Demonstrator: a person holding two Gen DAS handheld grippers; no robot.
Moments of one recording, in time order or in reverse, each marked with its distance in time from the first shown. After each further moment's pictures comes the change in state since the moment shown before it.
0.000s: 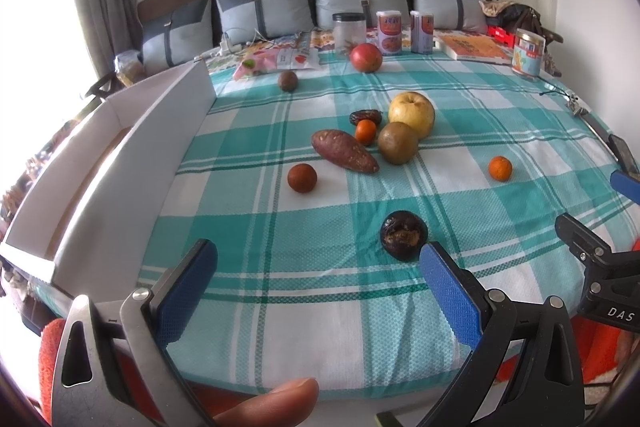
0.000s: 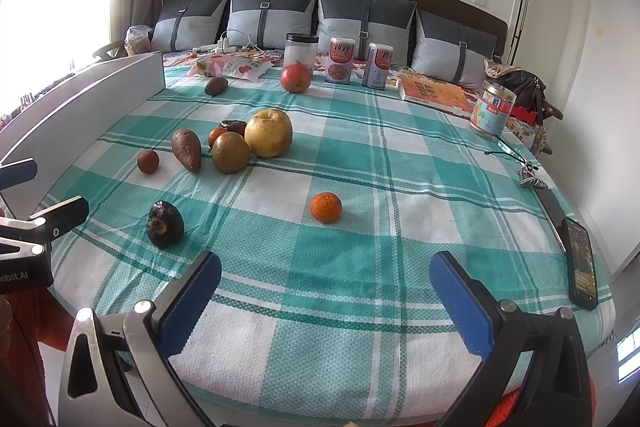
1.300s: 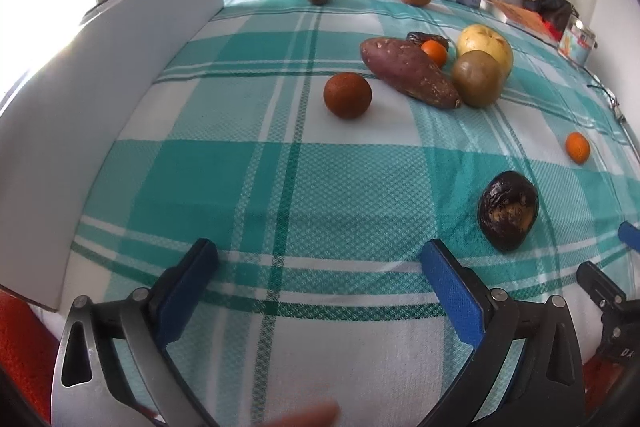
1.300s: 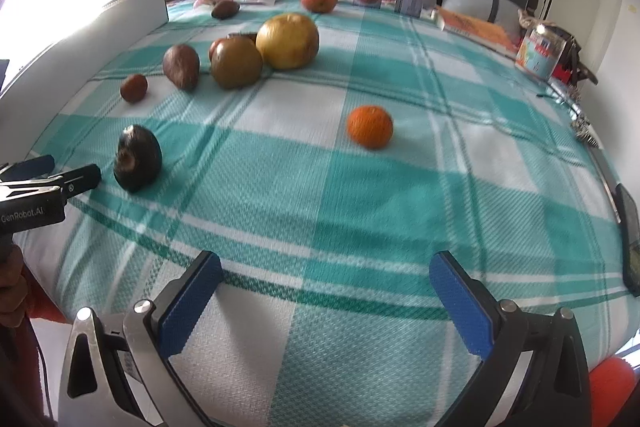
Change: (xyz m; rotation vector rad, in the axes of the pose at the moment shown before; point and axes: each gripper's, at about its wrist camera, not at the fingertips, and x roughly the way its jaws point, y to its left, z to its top) left arm 0.099 0.038 -0.022 -0.145 0.217 -0.034; right arm 0.081 0.014 -0.026 -0.003 0.229 0.096
